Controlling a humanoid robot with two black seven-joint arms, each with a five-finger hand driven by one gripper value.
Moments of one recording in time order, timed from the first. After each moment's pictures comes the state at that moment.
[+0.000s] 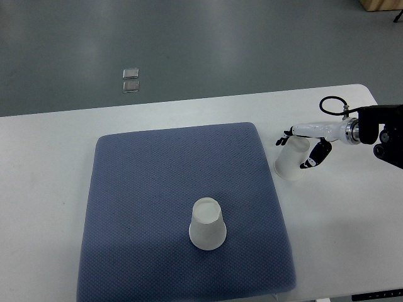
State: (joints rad) left arm -0.01 0.00 -0.20 -0.08 0.12 -0.17 0.06; right arm 1.01 -0.58 0.03 0.90 -1.37 0.20 0.31
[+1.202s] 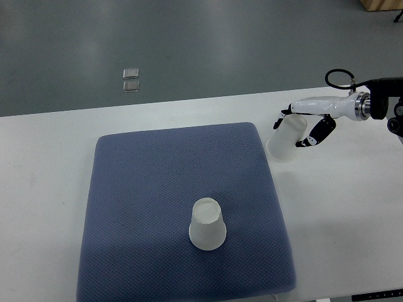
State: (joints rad) left arm -0.01 0.00 -0.20 -0.08 0.12 -0.17 0.06; right arm 1.13 -0.67 0.04 0.96 -1.36 0.26 0.49
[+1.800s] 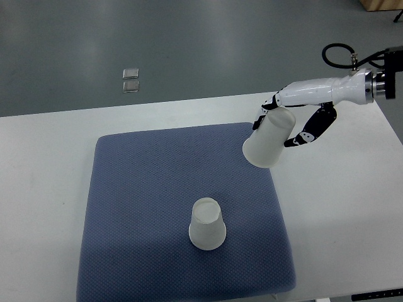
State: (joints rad) left arm -0.01 0.00 -0.20 -0.08 0.12 -0.17 0.06; right arm 1.32 -0.84 0.03 1.35 -1.38 0.33 0.61
